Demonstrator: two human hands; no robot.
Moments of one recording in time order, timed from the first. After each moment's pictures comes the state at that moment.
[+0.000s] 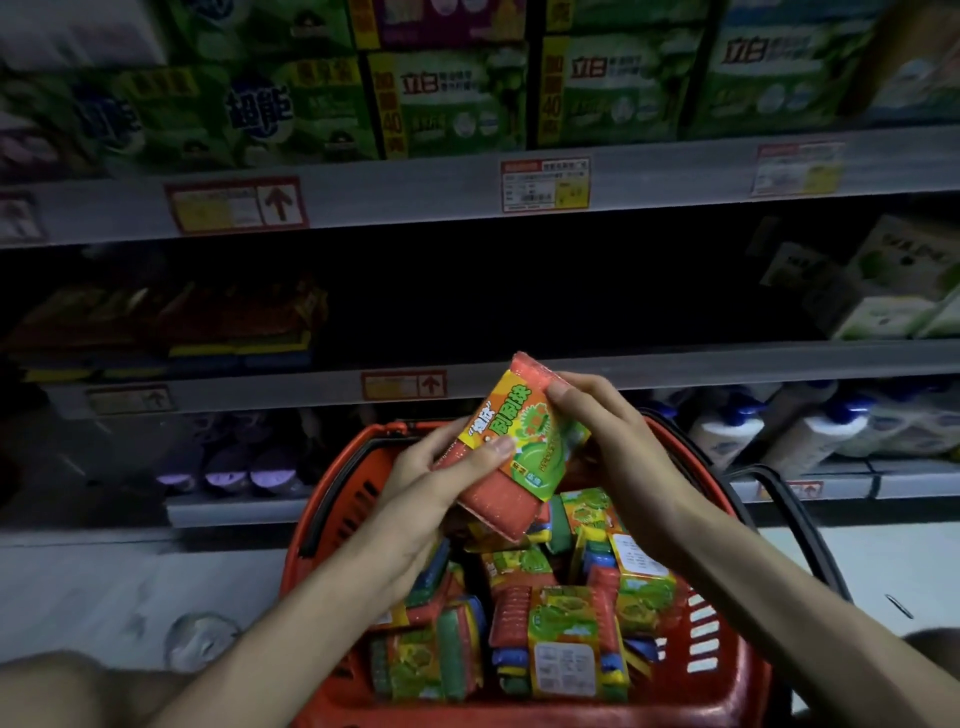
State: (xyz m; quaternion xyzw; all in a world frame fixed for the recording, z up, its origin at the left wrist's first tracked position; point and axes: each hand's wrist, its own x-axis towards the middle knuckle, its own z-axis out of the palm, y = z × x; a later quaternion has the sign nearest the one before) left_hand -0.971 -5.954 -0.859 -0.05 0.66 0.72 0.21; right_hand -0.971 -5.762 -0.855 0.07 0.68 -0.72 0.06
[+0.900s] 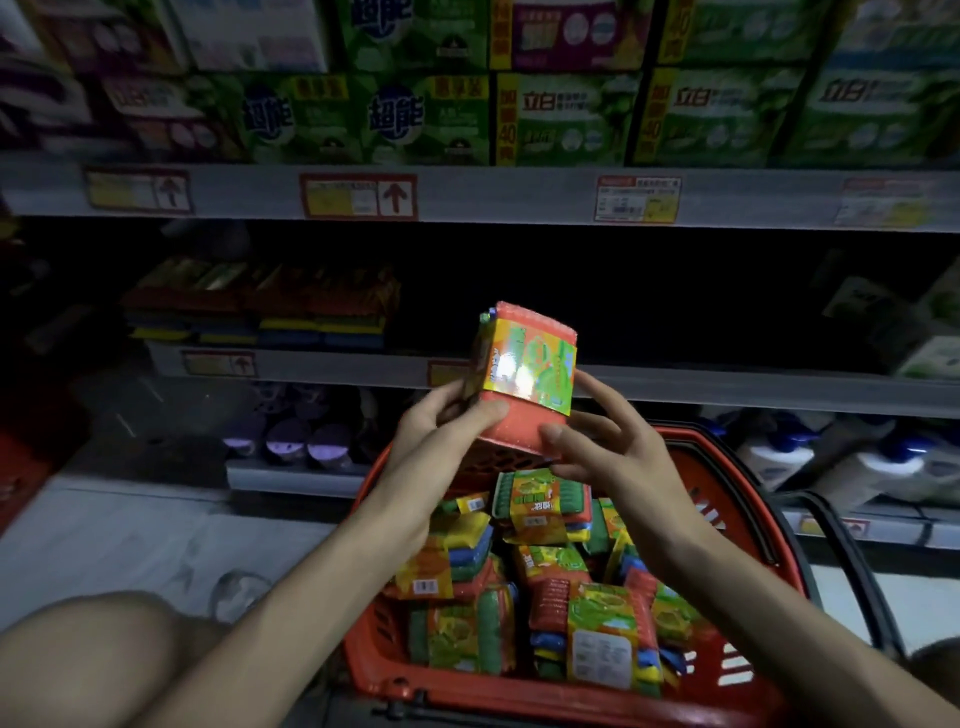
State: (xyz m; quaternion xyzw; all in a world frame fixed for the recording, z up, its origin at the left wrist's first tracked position) left_hand -0.969 -5.999 -0.841 -0.08 0.70 0.70 0.09; right_hand -0.952 -5.810 -0.852 0.00 0.71 -0.71 0.03
